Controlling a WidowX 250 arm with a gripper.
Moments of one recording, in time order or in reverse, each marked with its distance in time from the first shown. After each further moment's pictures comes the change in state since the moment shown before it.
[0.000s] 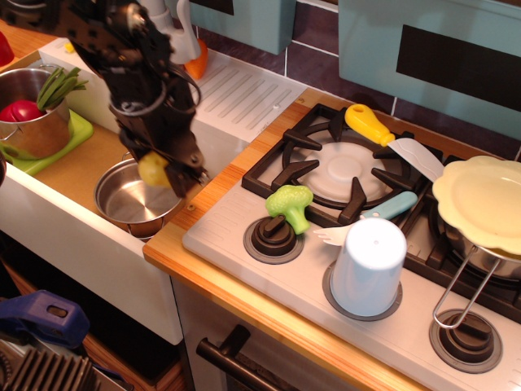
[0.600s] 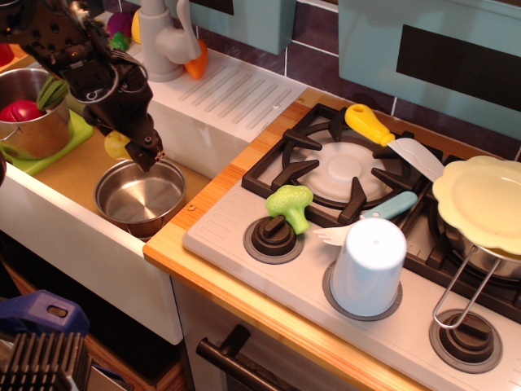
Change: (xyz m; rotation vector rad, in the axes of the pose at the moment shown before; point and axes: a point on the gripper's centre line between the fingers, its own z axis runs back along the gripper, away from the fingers) arm 0.004 0.049 -0.027 0.024 -0.097 -0.046
